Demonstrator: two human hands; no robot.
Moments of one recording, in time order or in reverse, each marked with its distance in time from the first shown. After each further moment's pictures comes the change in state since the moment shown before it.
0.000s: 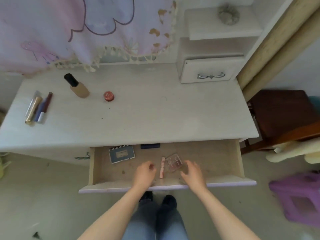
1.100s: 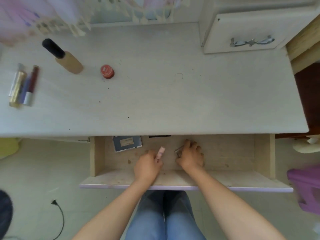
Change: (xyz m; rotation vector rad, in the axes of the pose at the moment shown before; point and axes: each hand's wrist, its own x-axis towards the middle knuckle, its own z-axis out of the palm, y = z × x) left_hand 0.052 -0.030 0.023 0.233 0.043 -0.095; right_hand 0.083 -0.031 0.055 -0.342 -0.151 0.122
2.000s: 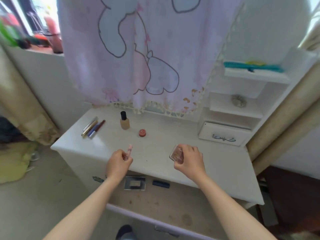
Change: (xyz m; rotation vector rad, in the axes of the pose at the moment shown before) left_hand -0.084 -0.017 -0.183 -0.487 0.683 0.019; right_hand -0.142 -0.046 -0.187 0.015 0.576 -0.683
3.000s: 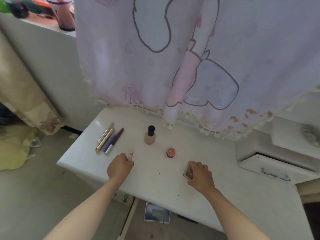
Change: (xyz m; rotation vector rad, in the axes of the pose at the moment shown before) left_hand 0.194 -0.079 -0.011 0.196 -0.173 -0.221; right_hand 0.159 -0.045 0.103 -0.229 -0.414 0.153
